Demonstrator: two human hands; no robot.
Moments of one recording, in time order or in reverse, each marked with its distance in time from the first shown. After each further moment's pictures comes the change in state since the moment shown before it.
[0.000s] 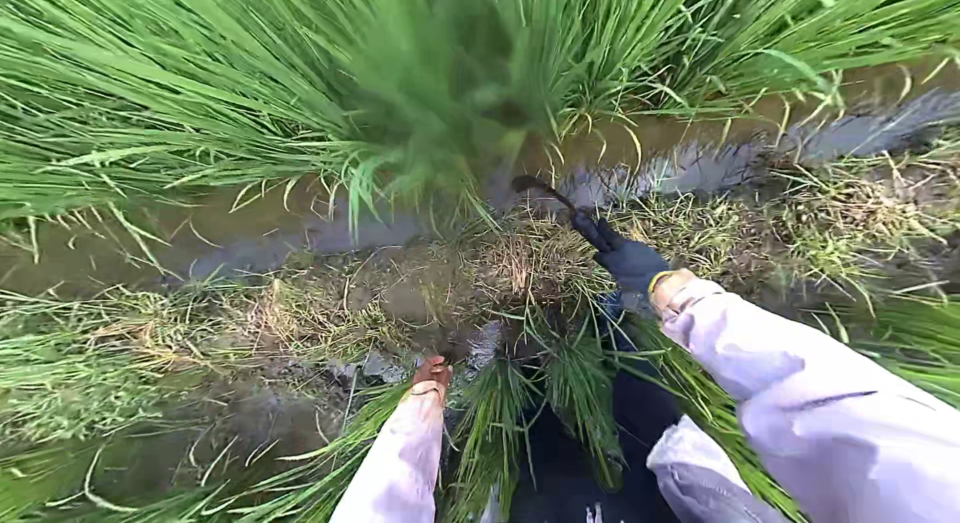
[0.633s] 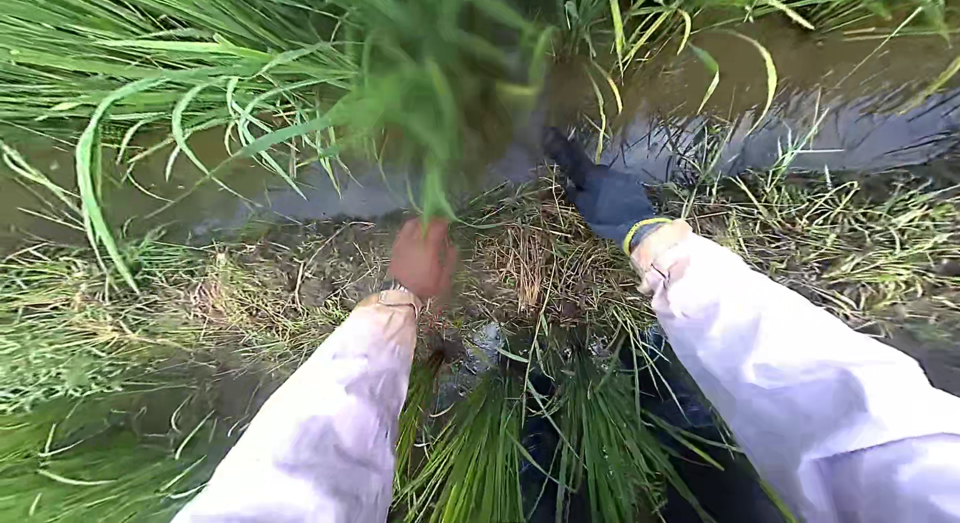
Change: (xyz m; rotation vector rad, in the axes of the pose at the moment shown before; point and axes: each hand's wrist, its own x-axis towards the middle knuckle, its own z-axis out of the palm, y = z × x) left_hand 0.230 0.172 -0.019 0.579 0.401 0.837; right_hand 0.242 -0.057 0.072 -0.044 0.080 -0.256
